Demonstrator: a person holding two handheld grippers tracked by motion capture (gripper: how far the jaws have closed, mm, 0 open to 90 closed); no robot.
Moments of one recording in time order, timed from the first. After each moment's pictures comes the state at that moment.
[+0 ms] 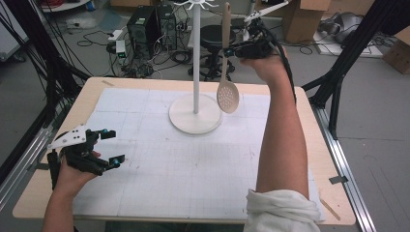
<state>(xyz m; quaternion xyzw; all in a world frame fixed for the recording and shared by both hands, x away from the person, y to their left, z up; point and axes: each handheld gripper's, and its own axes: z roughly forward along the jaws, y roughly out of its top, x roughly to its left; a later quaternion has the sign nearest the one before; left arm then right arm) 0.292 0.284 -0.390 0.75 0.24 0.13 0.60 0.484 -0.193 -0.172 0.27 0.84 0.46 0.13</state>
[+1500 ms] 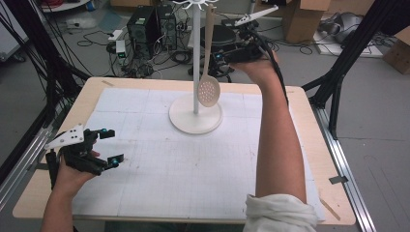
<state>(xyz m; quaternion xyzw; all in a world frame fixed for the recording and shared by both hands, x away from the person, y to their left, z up) 0.291 0.285 -0.388 0.75 0.24 0.13 0.61 0.476 -0.175 -0.182 0.26 0.83 0.46 0.15</state>
